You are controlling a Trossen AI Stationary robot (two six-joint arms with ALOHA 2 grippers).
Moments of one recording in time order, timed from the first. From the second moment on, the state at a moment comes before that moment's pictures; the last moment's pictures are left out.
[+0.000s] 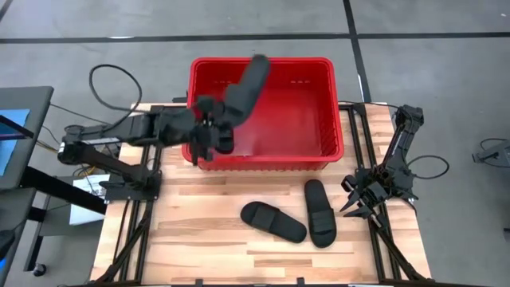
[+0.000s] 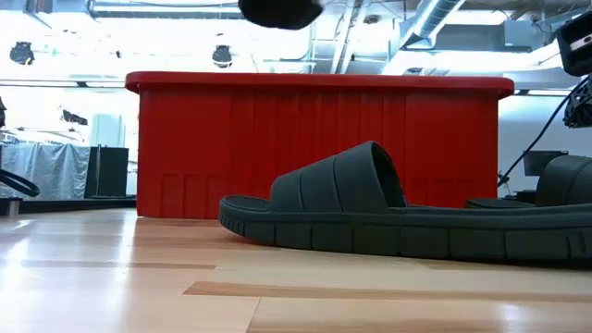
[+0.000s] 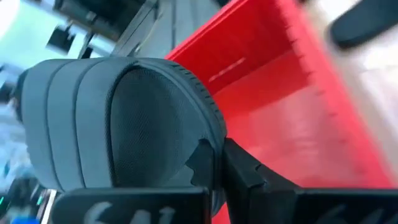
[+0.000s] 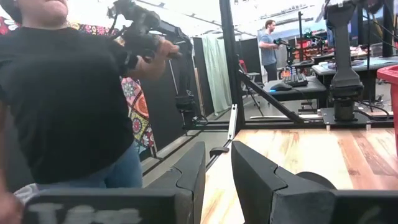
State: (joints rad) left arm 0.07 1.22 1.39 -0.61 -0.41 0.74; right arm 1.12 0.31 0.01 0.47 0.63 0.03
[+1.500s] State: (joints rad) left arm 0.37 1.65 1.39 -0.65 -0.25 0.34; right arm 1.12 0.31 0.01 0.47 0.63 0.03
